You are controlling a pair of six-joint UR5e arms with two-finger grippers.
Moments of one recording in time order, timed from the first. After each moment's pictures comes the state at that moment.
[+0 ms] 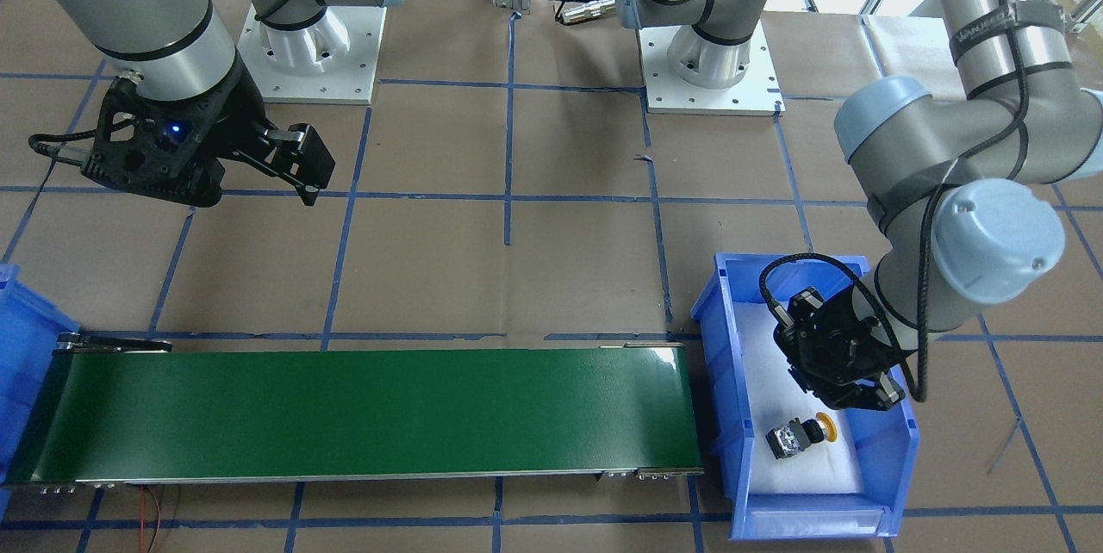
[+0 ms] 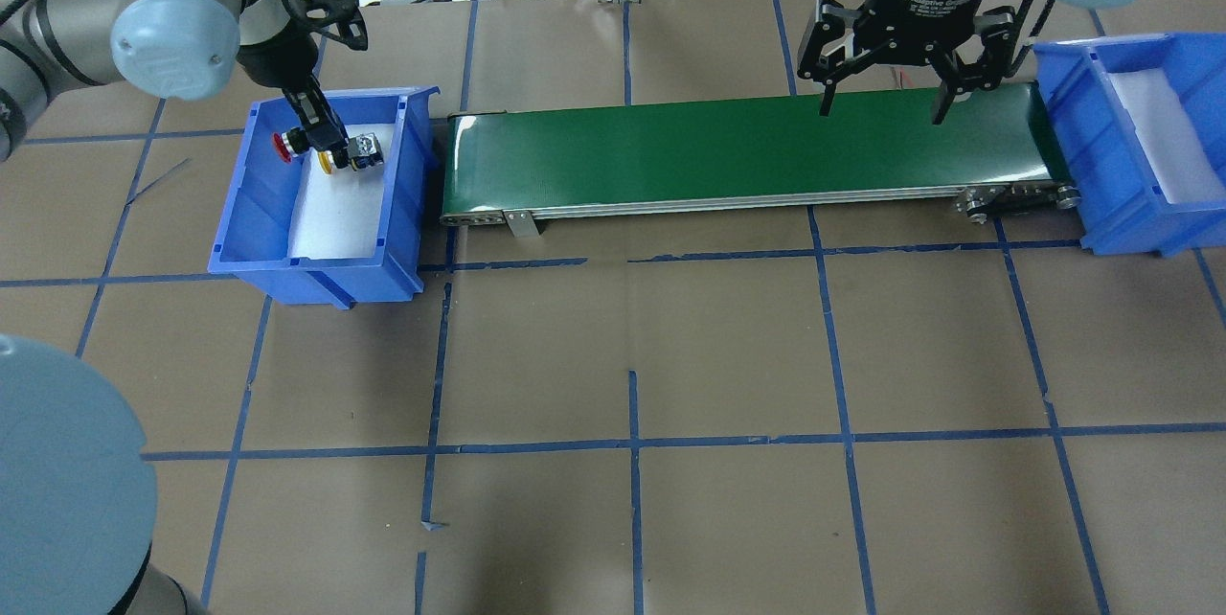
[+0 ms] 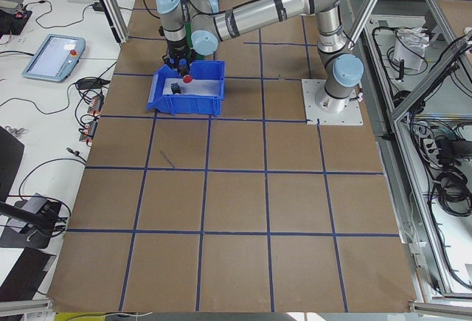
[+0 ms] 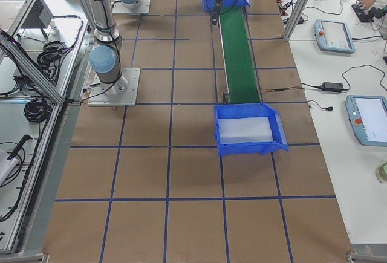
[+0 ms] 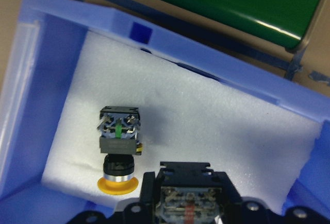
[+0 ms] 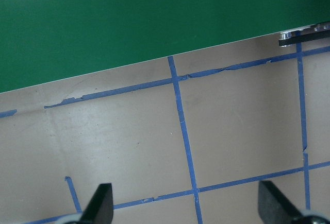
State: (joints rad) left arm -1.43 -1.98 -1.45 -1.27 1.58 1.09; right arm 1.61 -1.42 1.41 -1.49 -1.59 0.23
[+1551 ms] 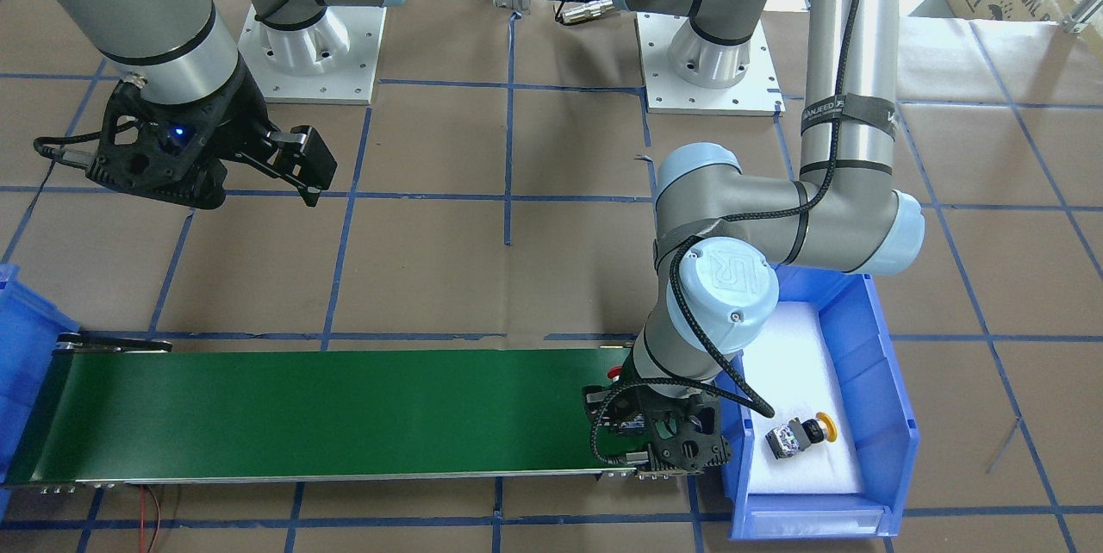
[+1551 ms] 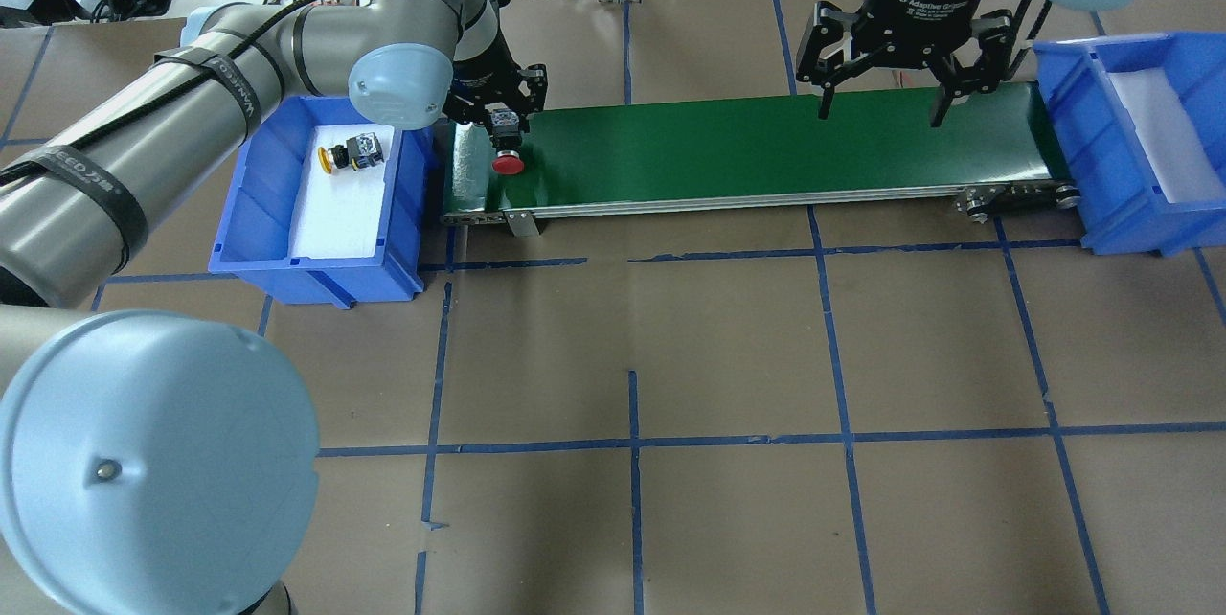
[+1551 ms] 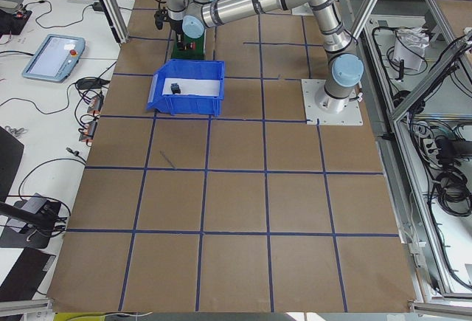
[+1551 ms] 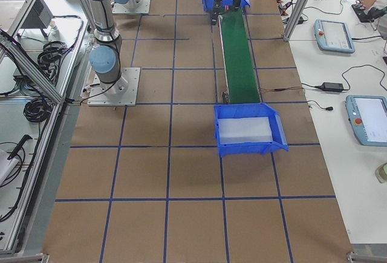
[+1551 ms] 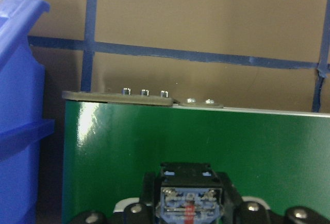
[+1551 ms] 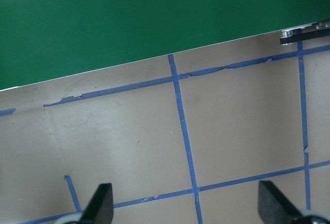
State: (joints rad) left arm -1.69 -2.17 -1.39 -1.07 1.51 -0.22; right arm 1.61 -1.42 1.42 -1.49 -1.59 0.23
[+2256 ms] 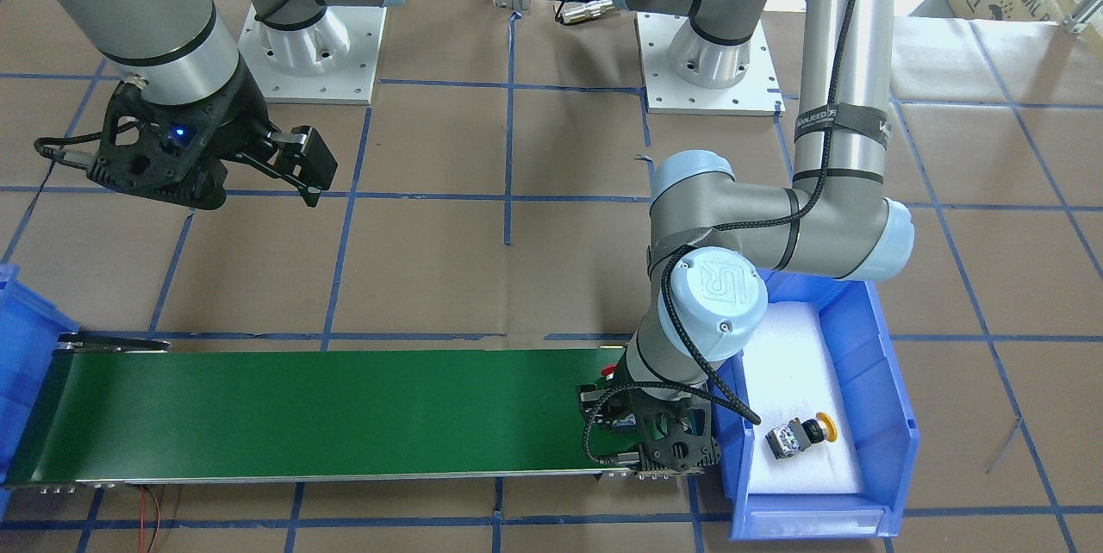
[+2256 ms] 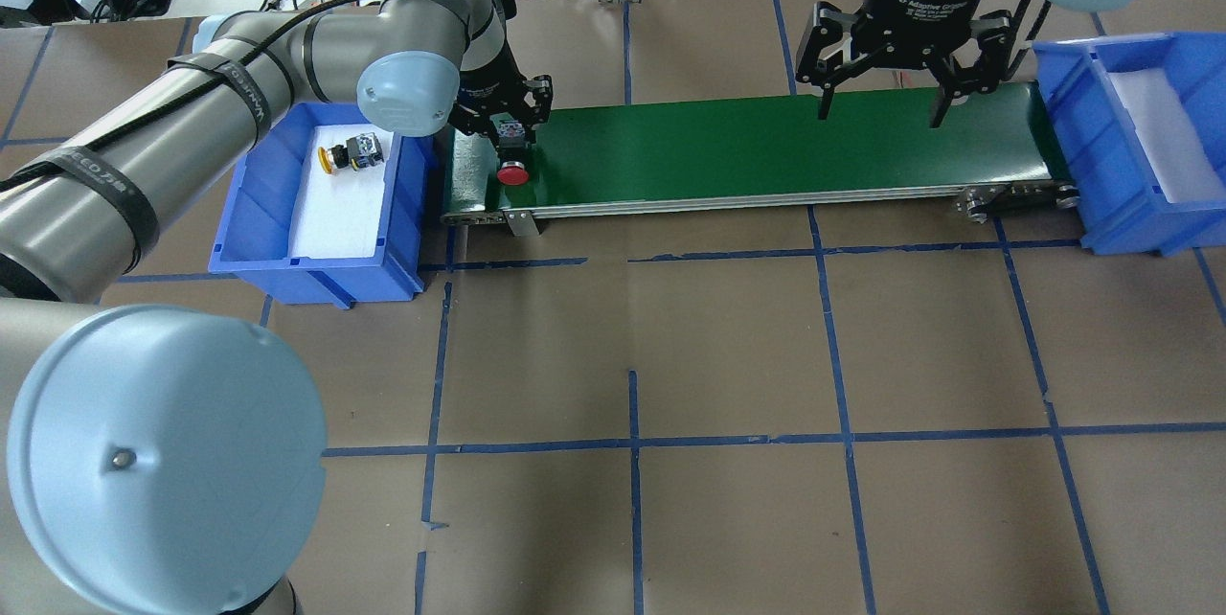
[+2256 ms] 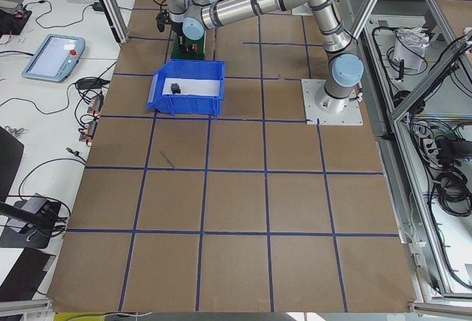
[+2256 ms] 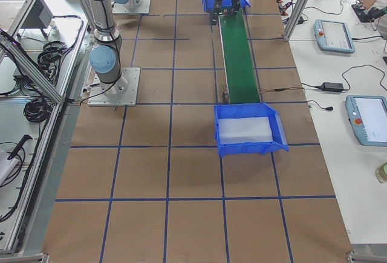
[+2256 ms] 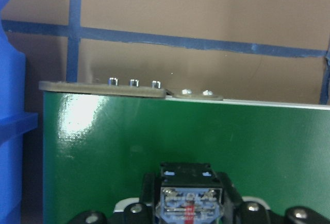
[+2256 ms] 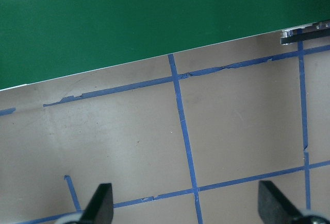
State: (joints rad) left arm -1.69 -2.18 -1.40 -1.08 1.51 -0.22; right arm 1.61 -1.42 1.42 -1.49 -1.59 0.23
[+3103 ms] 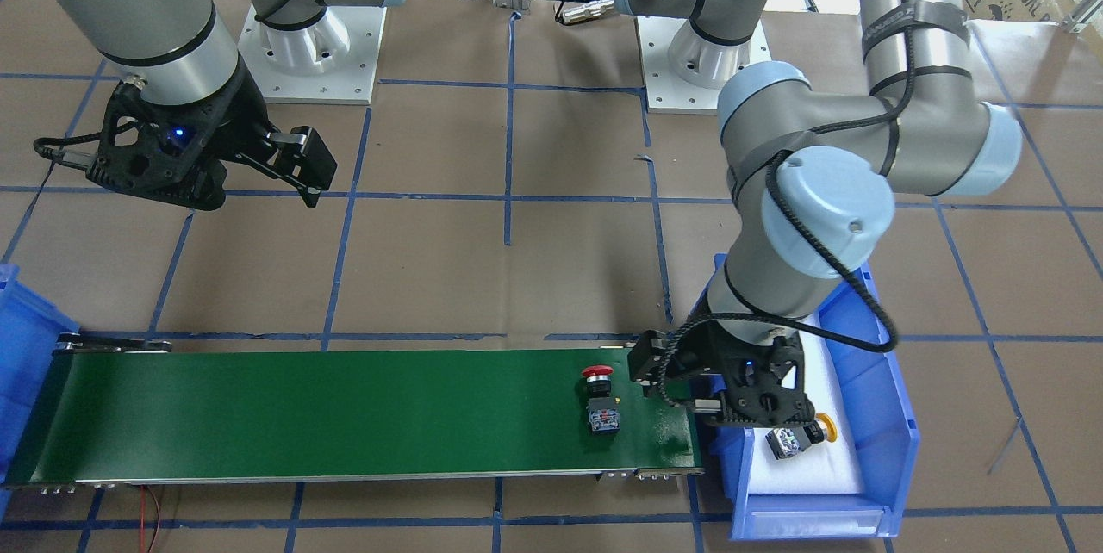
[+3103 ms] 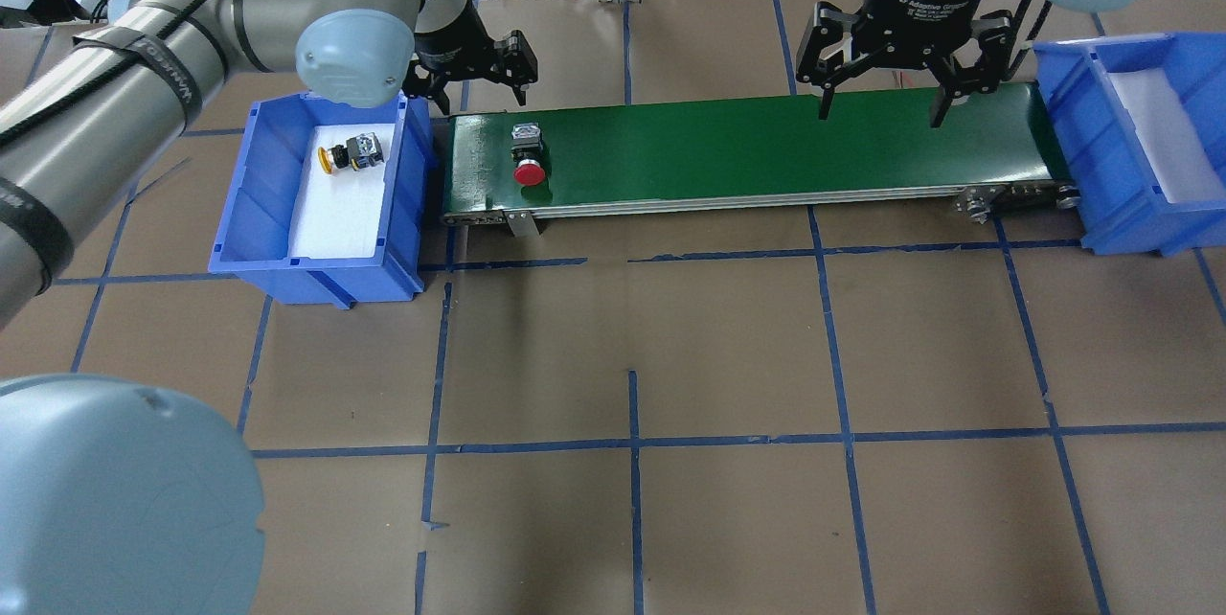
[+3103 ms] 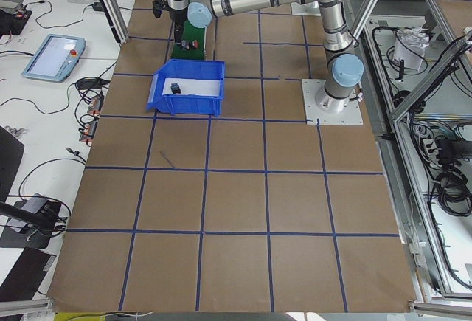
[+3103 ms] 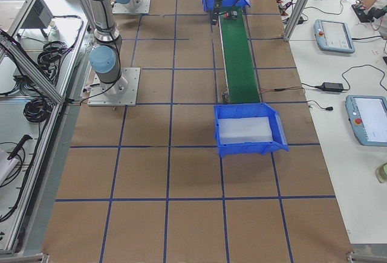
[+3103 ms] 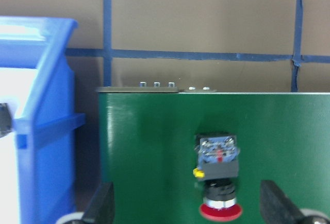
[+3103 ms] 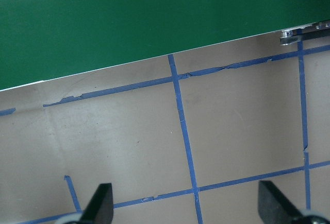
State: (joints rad) left arm -1.60 -2.02 -1.40 -1.17 1.51 0.00; right arm 1.61 -1.42 1.42 -1.49 -1.59 0.23
